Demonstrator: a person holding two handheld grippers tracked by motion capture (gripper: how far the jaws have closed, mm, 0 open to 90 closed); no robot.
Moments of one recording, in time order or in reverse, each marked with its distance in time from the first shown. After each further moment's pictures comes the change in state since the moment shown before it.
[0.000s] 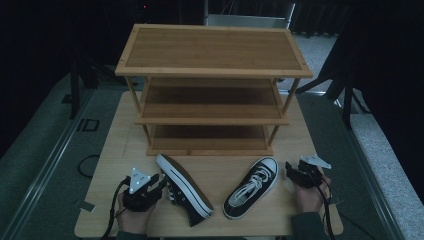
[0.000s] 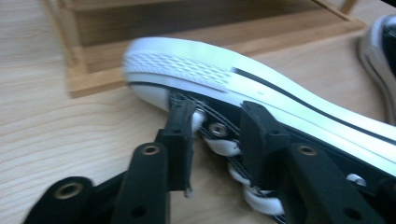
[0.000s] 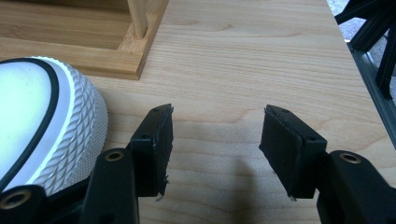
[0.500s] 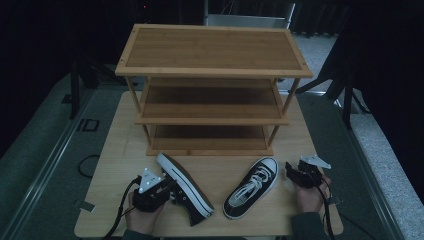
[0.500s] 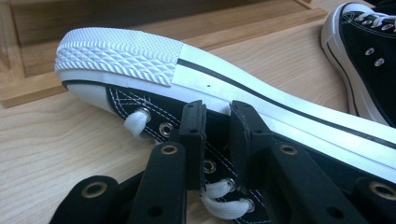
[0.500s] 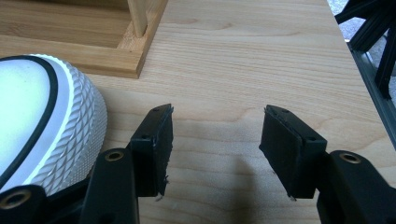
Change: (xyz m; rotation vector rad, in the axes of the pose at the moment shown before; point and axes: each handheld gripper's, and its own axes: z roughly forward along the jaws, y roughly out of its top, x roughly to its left) left arm -0.014 0.003 0.015 0.025 -0.110 0.033; right arm 0.000 0.000 0.000 0.003 0.000 -0.004
